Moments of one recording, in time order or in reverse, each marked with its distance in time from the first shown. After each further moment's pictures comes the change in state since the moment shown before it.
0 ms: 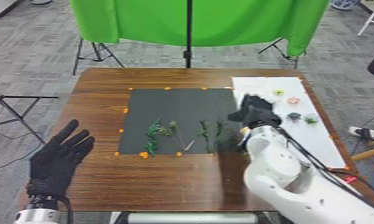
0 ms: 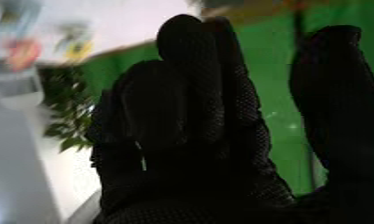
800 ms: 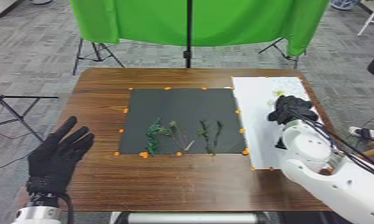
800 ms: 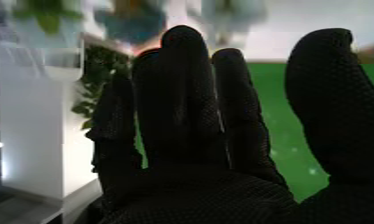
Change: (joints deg) left arm -1.2 -0.3 0.2 0.4 -0.1 -0.9 0.6; right arm 3.4 10.2 -1.3 10.2 4.9 -4.0 -4.0
